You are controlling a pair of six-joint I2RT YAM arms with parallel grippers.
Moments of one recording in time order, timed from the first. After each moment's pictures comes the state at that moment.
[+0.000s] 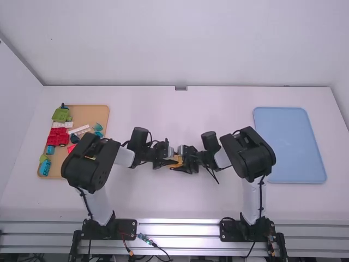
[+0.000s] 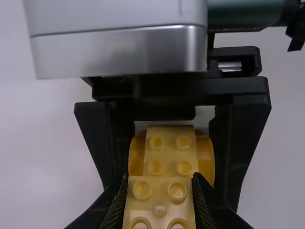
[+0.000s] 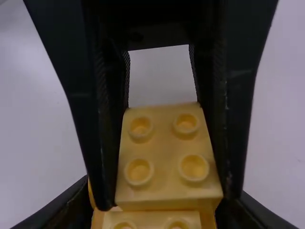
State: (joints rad) left arm -0.27 1.90 0.63 0.41 0.99 0.91; right arm 0.41 2.13 0.68 0.57 -1.00 -0.79
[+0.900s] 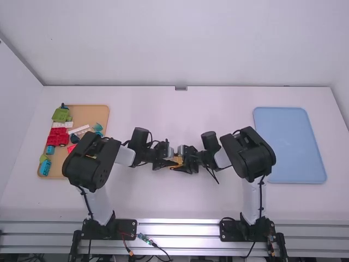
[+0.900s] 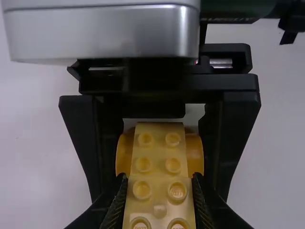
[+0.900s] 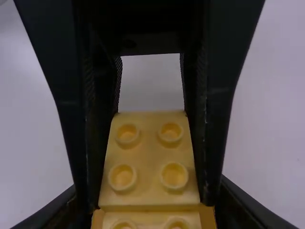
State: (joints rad) left arm -0.27 1.91 0.64 0.34 1.01 0.91; right arm 0.42 2.13 0.68 0.57 -1.01 -0.79
